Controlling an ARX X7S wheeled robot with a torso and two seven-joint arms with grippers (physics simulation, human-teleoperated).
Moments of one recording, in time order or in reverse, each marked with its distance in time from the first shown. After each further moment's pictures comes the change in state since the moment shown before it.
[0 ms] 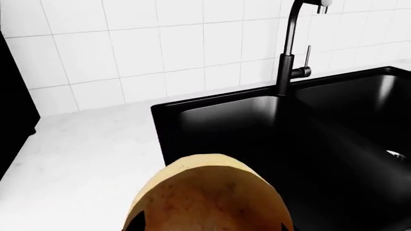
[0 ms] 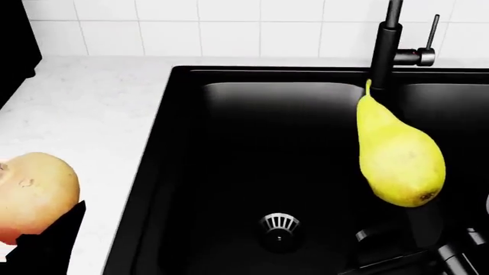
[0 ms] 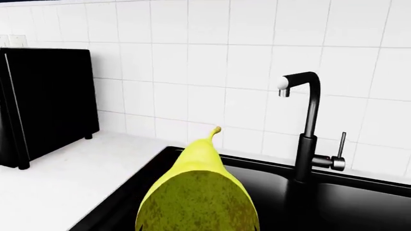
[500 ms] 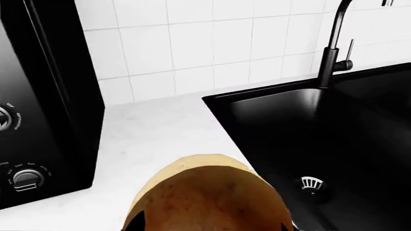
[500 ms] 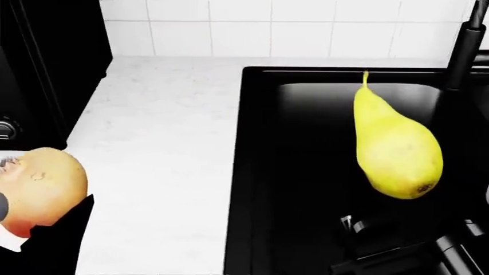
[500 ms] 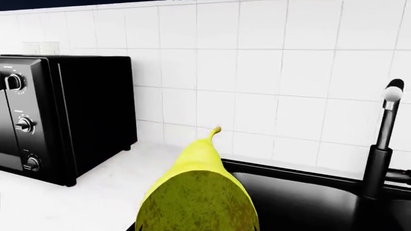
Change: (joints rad) left arm -0.027 0.045 0.043 -0.038 0.059 -0.019 0.006; right arm 0.042 -0.016 -0.012 0.017 0.017 0.014 0.018
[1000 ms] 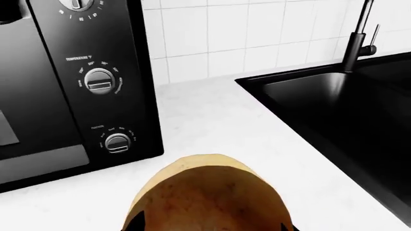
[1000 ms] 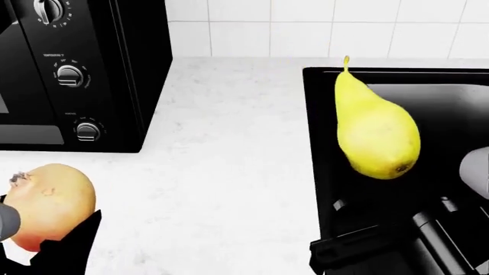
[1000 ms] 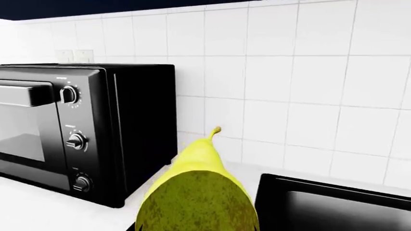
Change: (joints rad) left arm 0.063 0.012 -0.001 0.003 0.044 0.000 0.041; right arm 0.077 -0.068 -0.094 0.029 -0.116 0.004 -0.052
